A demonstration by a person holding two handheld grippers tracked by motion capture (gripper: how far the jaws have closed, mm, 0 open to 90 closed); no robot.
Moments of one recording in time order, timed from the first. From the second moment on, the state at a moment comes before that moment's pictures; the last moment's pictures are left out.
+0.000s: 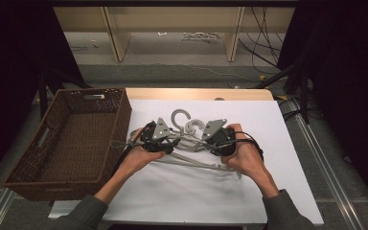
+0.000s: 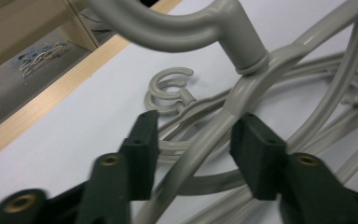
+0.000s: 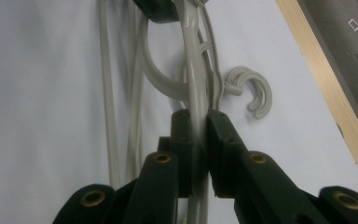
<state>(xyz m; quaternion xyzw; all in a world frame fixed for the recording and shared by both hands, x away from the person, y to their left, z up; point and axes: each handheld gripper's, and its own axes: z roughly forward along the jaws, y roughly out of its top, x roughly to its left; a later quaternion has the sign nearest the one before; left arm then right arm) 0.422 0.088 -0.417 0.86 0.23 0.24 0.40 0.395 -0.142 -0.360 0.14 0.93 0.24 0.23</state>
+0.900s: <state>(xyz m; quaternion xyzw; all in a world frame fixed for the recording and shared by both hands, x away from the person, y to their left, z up) 0.393 0.100 -0.381 0.89 0.16 0.24 0.35 0.402 -0.184 -0.334 0.31 0.82 0.42 0.23</state>
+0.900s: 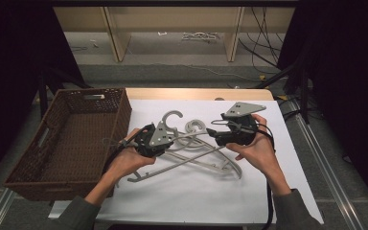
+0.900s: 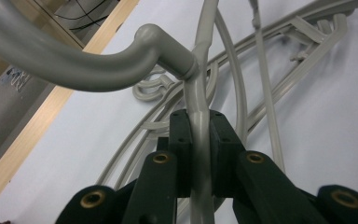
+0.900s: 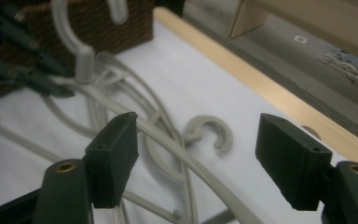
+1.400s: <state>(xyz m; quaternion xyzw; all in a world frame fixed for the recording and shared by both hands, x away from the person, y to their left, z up) 0.397 0.110 -0.338 0.88 0.21 0.25 0.35 0.362 -0.208 -0.338 0.35 0.76 0.48 0.25</state>
